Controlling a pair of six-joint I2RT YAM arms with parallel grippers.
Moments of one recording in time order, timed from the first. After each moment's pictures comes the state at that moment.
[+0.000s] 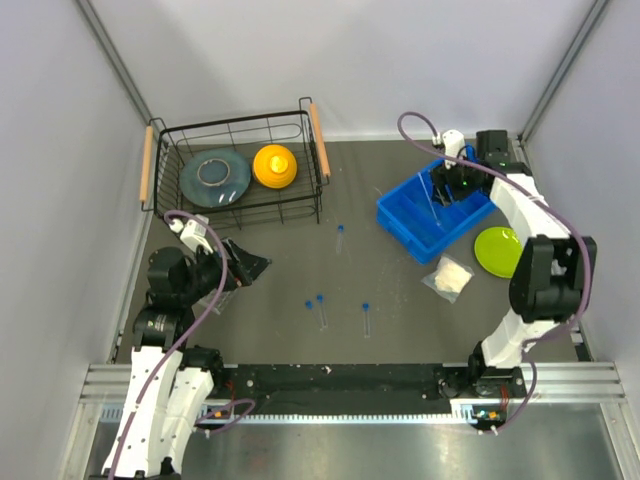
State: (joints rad) left arm -0.05 0.52 0.61 -0.45 0.56 -0.60; right arm 0.01 1.74 1.40 -0.55 -0.37 -0.50
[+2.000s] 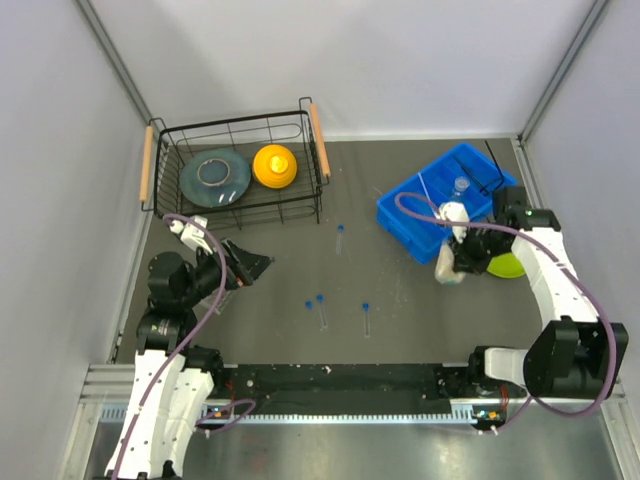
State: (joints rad) left arm -0.05 0.49 0.55 -0.31 0.62 -0.68; right arm -0.04 1.25 0.98 -1.08 -0.50 -0.95
